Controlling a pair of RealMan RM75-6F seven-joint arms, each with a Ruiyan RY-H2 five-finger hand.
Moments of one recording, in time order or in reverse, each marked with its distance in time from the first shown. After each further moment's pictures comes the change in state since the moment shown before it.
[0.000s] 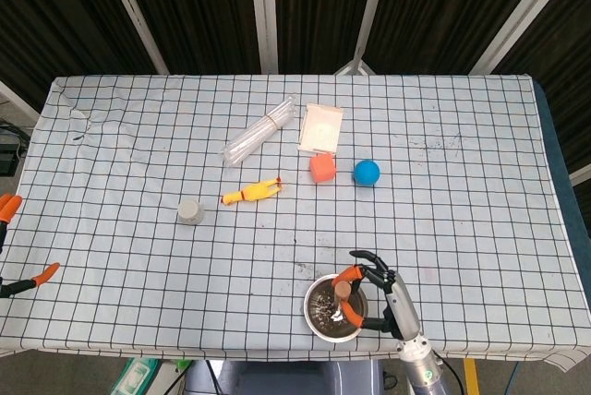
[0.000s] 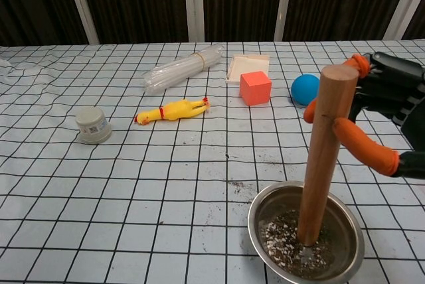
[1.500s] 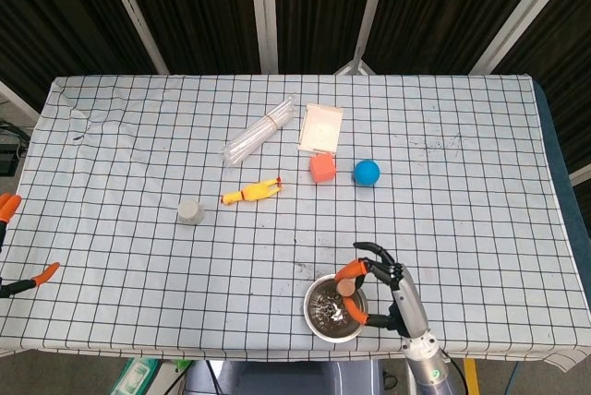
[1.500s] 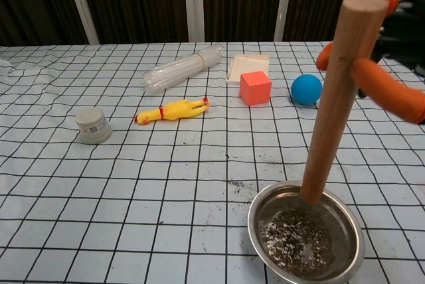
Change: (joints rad) left arm 0.002 0.000 -0.002 -0.001 0.005 0.009 -0.008; right arm 0.041 0.111 0.051 -0.203 -0.035 0.023 -0.121
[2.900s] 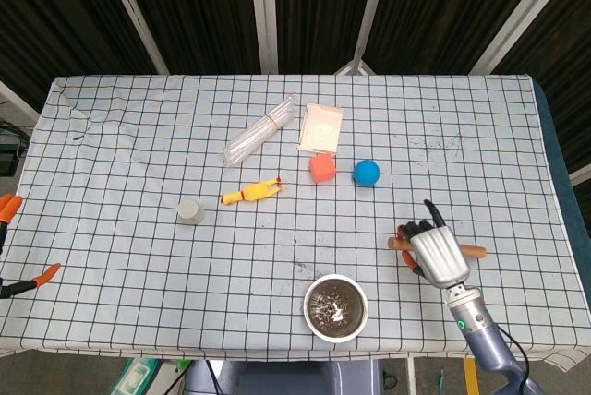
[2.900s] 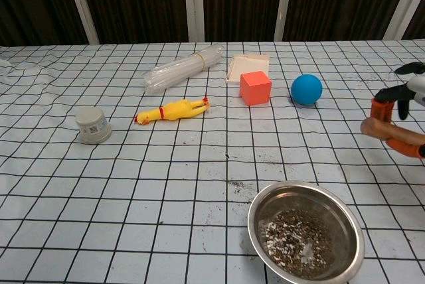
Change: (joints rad) left arm 0.000 0.002 0.004 -0.006 0.002 -0.004 -0.001; right arm 0.068 0.303 0.060 -0.023 0.338 -0.485 -0.909
